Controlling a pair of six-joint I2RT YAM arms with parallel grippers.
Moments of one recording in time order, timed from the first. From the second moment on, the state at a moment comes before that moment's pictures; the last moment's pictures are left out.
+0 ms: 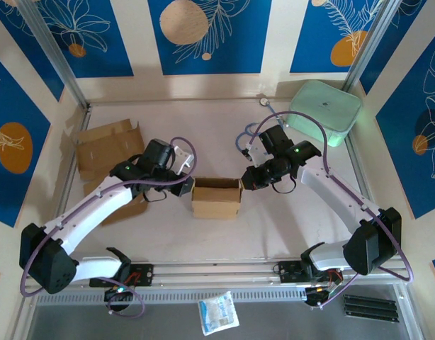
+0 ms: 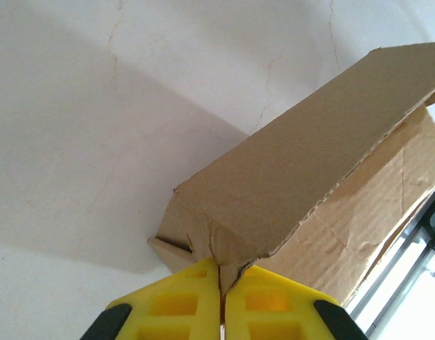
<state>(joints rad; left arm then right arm) -0.61 1.24 1.05 -0.72 0.33 -0.16 0.50 1.35 1.21 -1.03 -0.47 0.15</state>
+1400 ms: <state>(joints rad) -0.61 1.28 1.08 -0.76 0.33 -0.18 0.55 1.28 0.96 -0.85 -0.57 0.45</state>
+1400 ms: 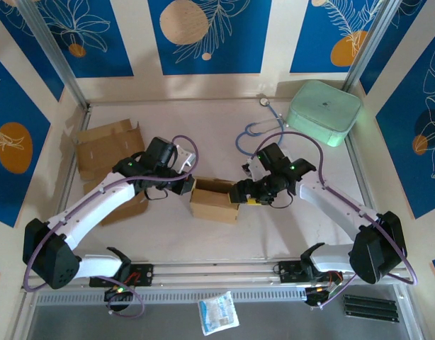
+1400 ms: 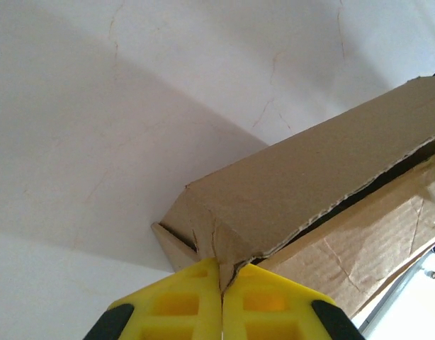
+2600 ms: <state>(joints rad) -0.61 1.34 1.19 -0.89 0.31 -0.21 0.57 1.29 0.95 -0.80 -0.57 0.47</state>
